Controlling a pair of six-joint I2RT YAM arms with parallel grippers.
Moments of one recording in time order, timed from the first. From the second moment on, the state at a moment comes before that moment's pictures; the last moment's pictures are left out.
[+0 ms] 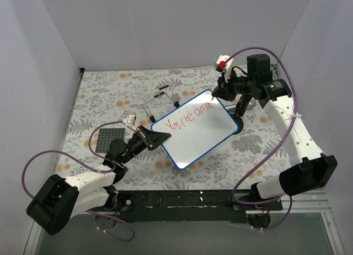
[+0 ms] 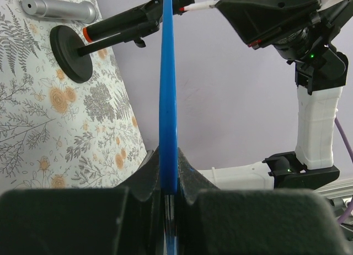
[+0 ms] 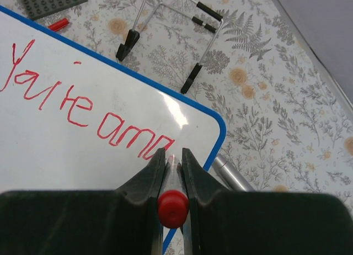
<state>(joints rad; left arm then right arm) -0.59 1.04 0.17 1.02 0.31 -1.33 0.30 1.41 1.52 -0.75 -0.68 -0.53</state>
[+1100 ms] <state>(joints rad) -0.59 1.04 0.17 1.05 0.32 -1.34 0.29 1.45 1.57 -0.74 -0.72 -0.52</state>
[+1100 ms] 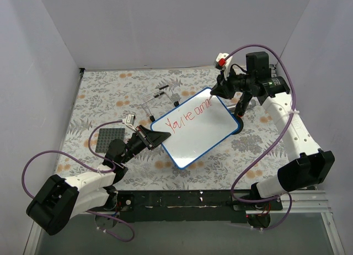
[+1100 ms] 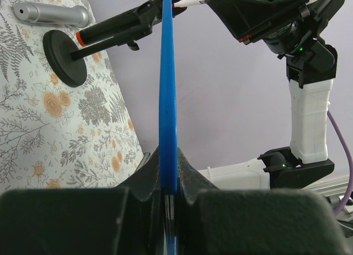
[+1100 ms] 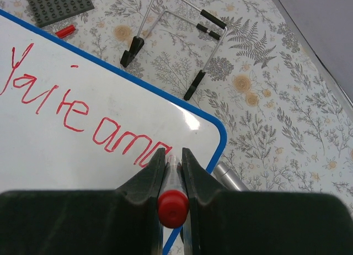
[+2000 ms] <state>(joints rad) -0.59 1.04 0.17 1.05 0.32 -1.34 0.26 1.44 1.57 -0.74 -0.78 -0.51</state>
